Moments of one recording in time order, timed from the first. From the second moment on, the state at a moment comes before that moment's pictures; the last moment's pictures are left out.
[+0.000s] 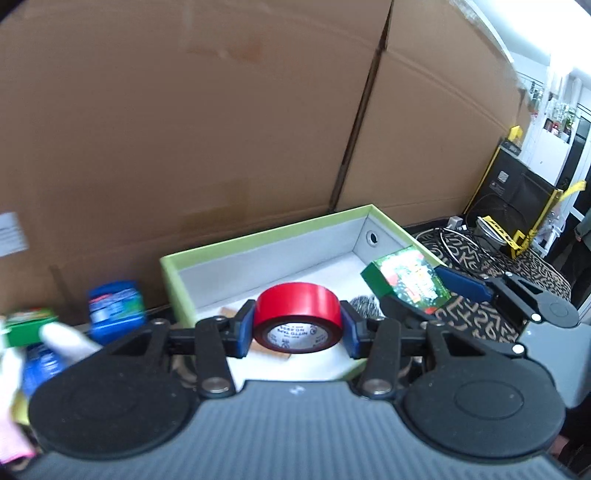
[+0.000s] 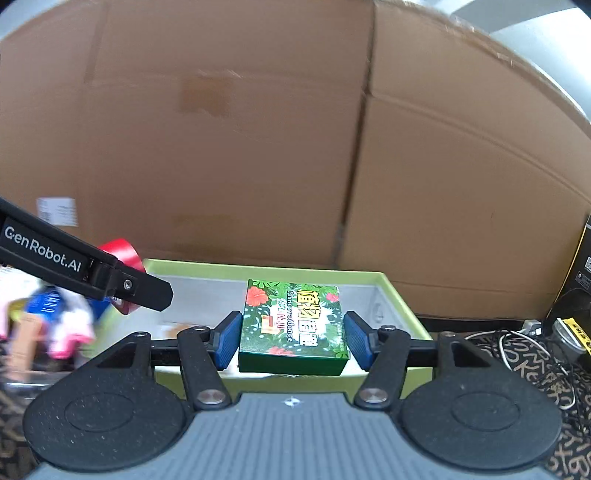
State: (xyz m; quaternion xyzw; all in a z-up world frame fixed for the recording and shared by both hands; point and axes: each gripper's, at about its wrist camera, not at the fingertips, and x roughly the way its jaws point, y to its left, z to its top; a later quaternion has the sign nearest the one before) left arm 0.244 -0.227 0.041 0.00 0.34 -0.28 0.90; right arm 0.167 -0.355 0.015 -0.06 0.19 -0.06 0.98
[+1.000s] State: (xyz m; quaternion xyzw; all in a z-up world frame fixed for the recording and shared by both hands) left arm 0.255 -0.221 0.040 -0.04 0.28 -0.26 0.93; right arm 0.140 -0.367 0.045 -0.04 0.13 -0.09 0.99
